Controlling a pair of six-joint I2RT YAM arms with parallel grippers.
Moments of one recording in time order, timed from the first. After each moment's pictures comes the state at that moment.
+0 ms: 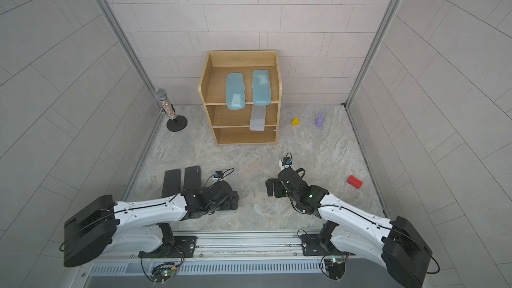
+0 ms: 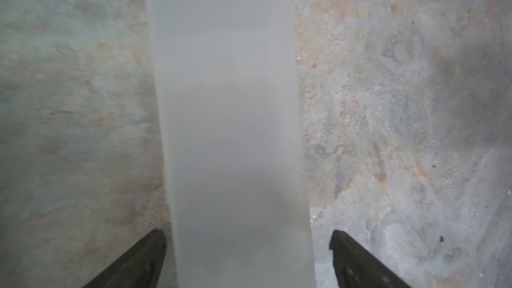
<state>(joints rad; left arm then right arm) -1.03 1.29 0.50 -0.28 -0.22 -0.96 0.76 0.95 0.45 -0.27 0.17 0.64</state>
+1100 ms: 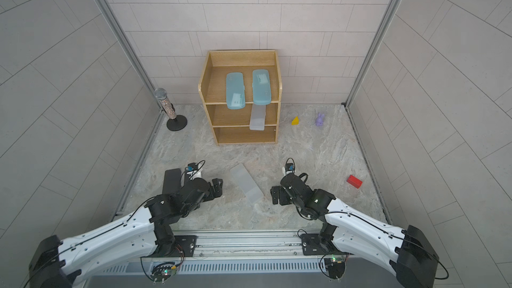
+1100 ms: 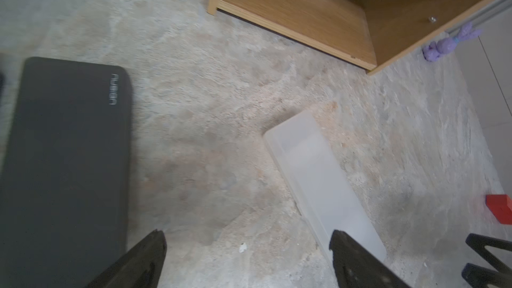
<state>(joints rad) -0.89 0.72 0.41 -0.51 -0.44 -0.95 0.83 0.91 0.47 -0.45 0.17 0.66</state>
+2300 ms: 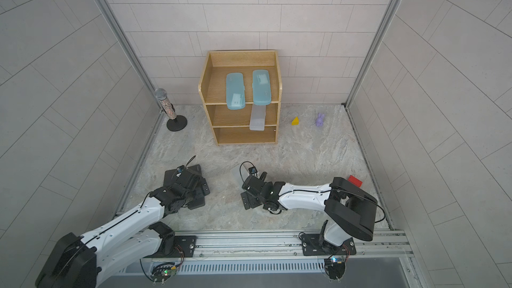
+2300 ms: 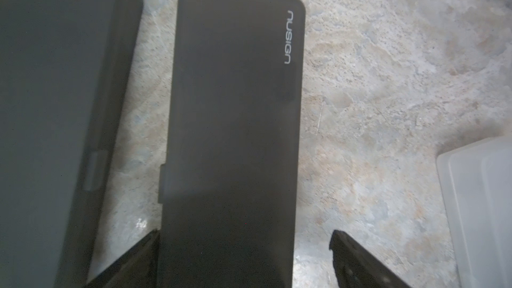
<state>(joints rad) -0.51 0.96 0.36 -0.49 -0.24 -0.86 1.04 1.53 0.73 -0.25 0.20 0.64</state>
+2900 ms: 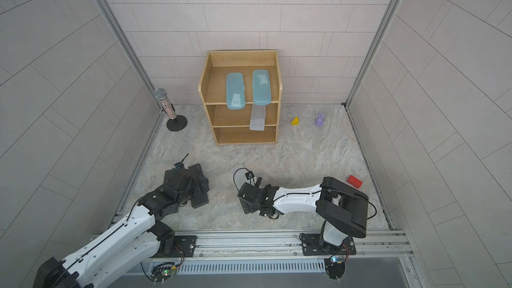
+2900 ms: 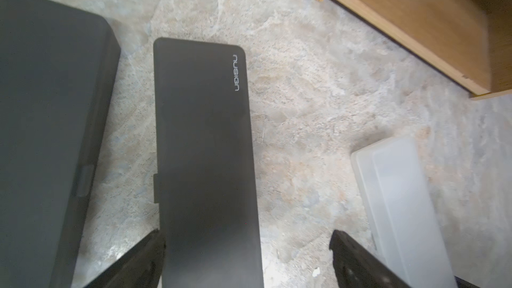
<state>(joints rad) -0.51 0.76 0.41 -0.56 -0.21 -0.83 1.11 1.60 0.73 -0.24 0.32 0.64</state>
